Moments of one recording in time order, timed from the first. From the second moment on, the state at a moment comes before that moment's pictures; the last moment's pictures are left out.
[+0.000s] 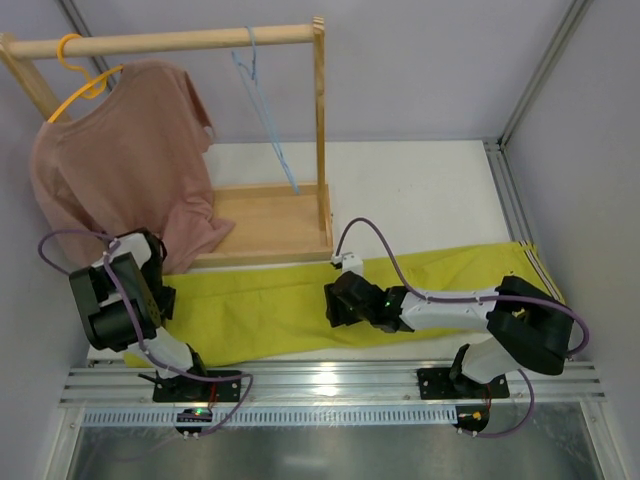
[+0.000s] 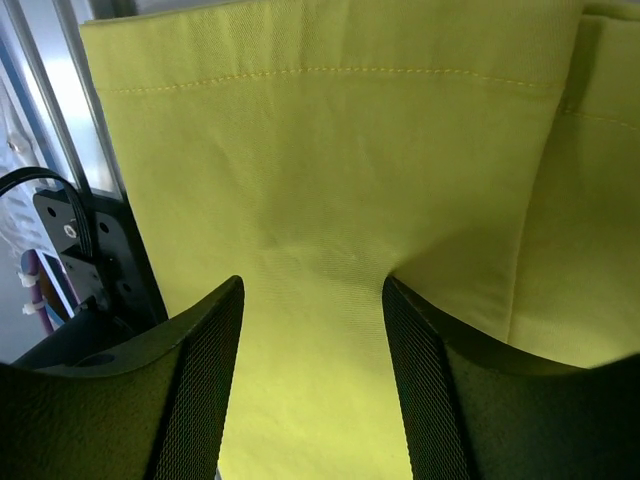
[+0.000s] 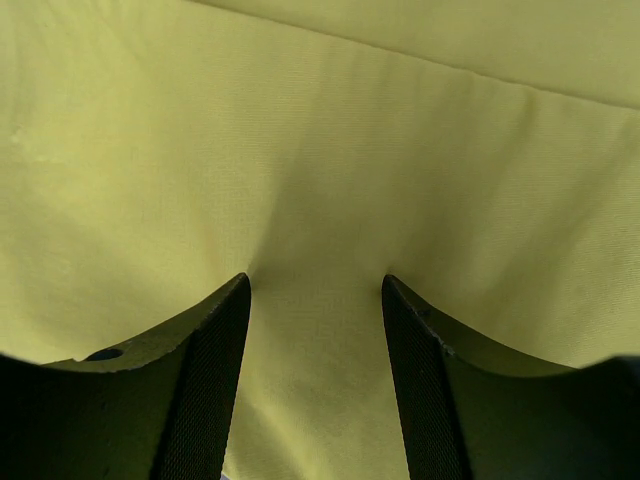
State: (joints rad) left arm 0.39 1.63 0.89 -1.11 -0.43 -1.18; right arm 1.05 1.45 0.63 -0.06 0.22 0.66
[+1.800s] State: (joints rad) left arm 0.47 1.28 0.82 -0.86 -0.26 -0.95; right arm 0.91 1.84 1.08 -0.06 -0.34 -0.10
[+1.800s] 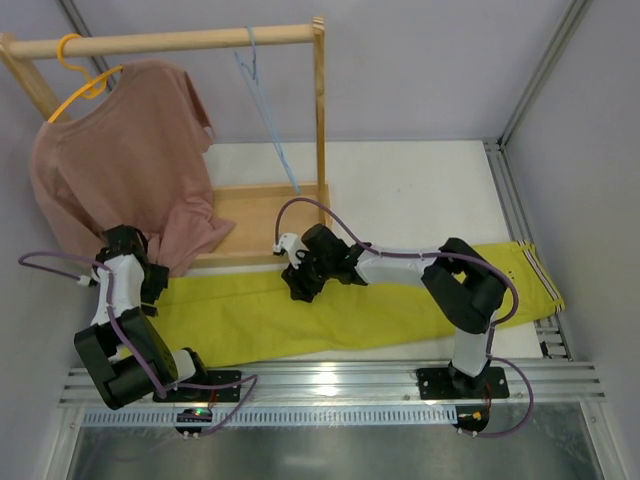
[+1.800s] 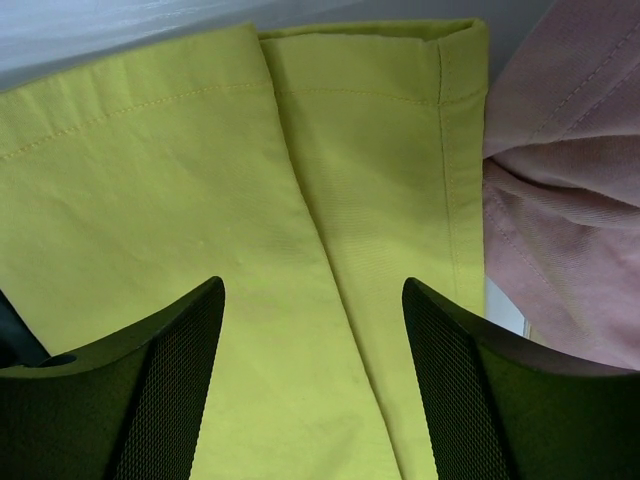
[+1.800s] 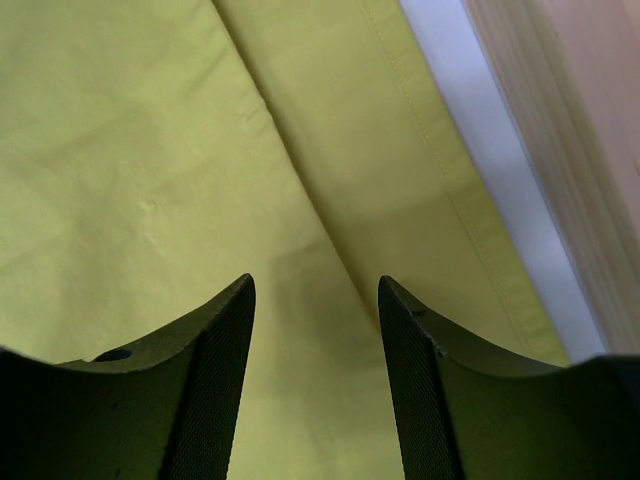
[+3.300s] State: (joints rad) left arm 0.50 1.53 0.84 -0.88 -0.42 -1.08; right arm 0.91 1.80 0.99 -0.03 -0.39 -0.04
